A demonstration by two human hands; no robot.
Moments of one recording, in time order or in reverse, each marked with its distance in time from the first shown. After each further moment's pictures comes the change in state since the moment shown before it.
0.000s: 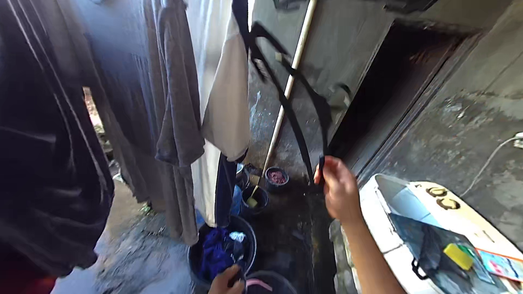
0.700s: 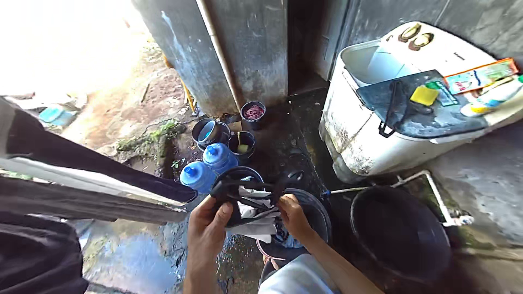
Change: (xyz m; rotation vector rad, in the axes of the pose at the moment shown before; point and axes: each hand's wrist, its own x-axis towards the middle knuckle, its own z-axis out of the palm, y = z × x) left_hand 0.029 0.145 0.079 -0.315 -0.283 0.451; right_hand -0.315 0.161 -0.020 -0.475 0.123 0.178
